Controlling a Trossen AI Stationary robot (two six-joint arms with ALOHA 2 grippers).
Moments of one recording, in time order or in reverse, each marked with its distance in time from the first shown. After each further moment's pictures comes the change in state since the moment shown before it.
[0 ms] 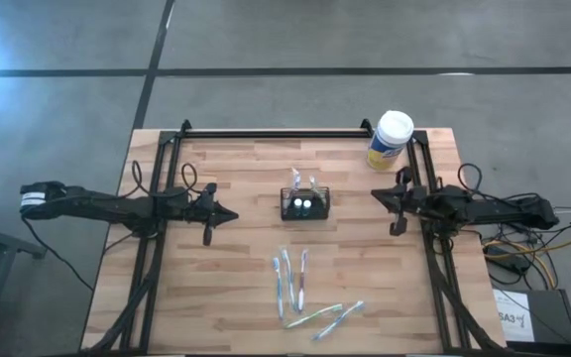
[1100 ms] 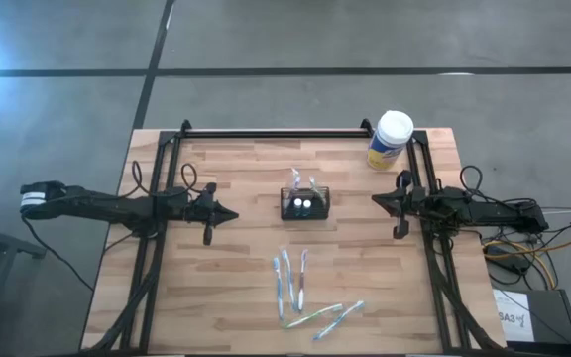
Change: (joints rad) left arm 0.000 0.000 0.000 -0.001 -0.006 -0.021; right arm 0.000 -0.147 -0.009 -0.223 -0.032 0.071
